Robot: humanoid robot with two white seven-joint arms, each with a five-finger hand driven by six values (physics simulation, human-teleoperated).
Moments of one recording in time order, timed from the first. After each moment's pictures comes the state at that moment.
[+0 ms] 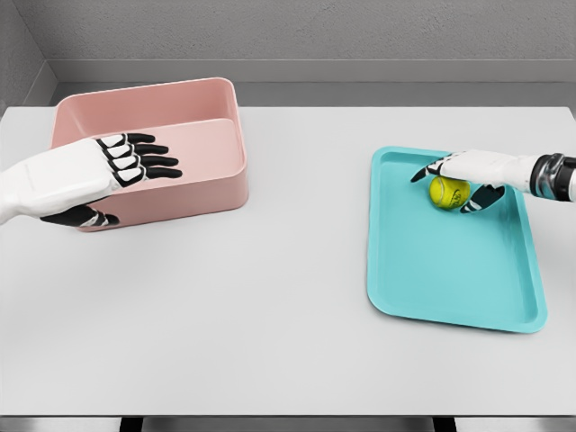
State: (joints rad) left arm -0.58 1.20 -0.77 -1.76 -0.32 -0.61 0.03; right arm -0.93 -0.81 1.13 -1.04 0.21 -0.50 0.36
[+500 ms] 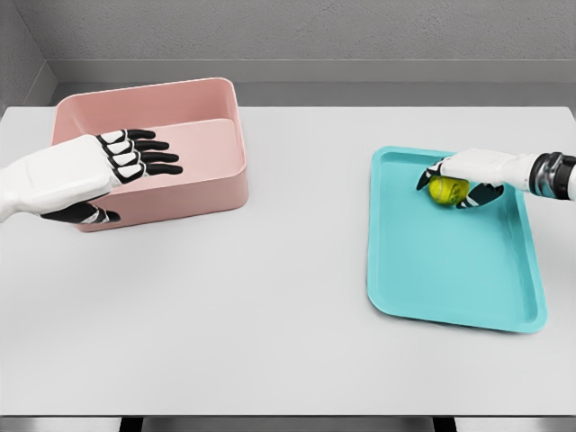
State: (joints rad) left arm -0.58 1.20 -0.76 -1.76 -0.32 -0.61 0.03; right arm -0.94 -0.81 1.15 -1.03 0.21 -0.51 0.36
